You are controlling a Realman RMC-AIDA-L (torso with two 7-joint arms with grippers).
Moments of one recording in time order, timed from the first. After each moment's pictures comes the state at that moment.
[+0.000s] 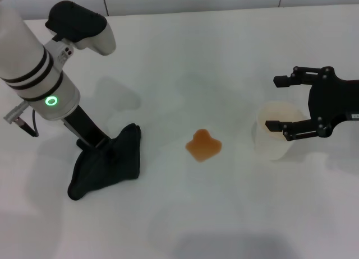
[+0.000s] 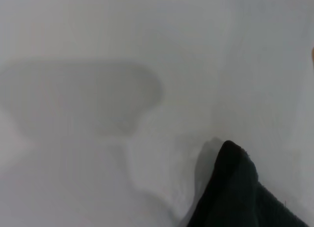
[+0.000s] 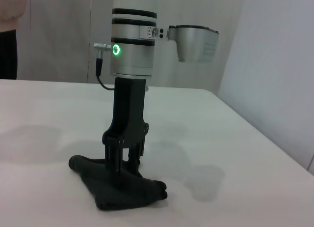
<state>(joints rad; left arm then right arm) -0.87 -2.08 1.28 0.84 2.71 1.52 -2.54 0.30 2.01 -1.14 -1.21 -1.78 -1.46 1.36</state>
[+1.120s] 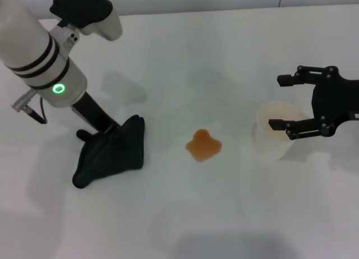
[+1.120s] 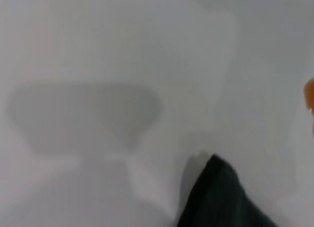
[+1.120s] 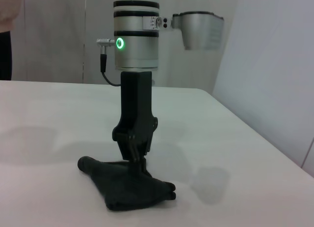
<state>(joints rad) -0.88 -2.08 1.29 0.89 2.69 1.50 -2.56 0.29 2.01 -1.13 -1.21 -1.78 -1.46 1.36</state>
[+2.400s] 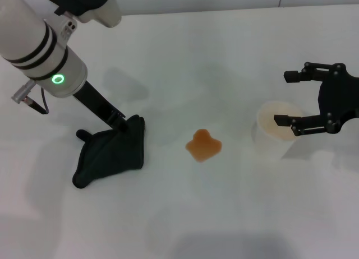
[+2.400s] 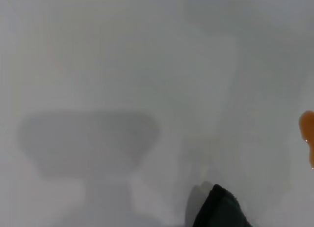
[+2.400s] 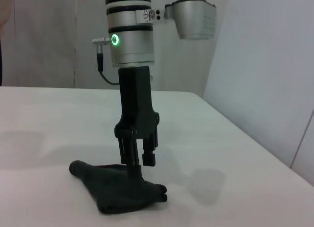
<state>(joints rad) -0.85 -2.08 1.29 0.98 2.67 1.49 -2.56 0.28 2.01 -1.10 -1.20 -1.76 -1.47 1.36</state>
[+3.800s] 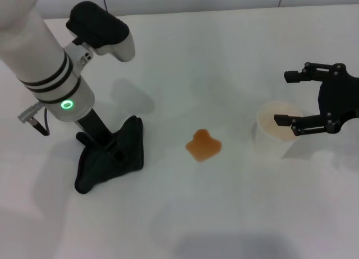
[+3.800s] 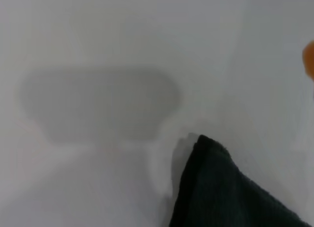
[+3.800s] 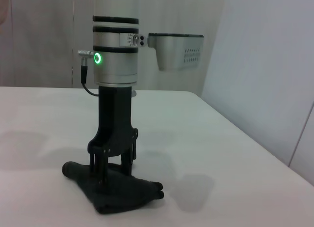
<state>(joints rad) -0.86 -2.08 1.45 0.90 2.68 1.48 -2.59 0.28 2.01 -1.10 -1.20 -1.76 -1.47 1.36</state>
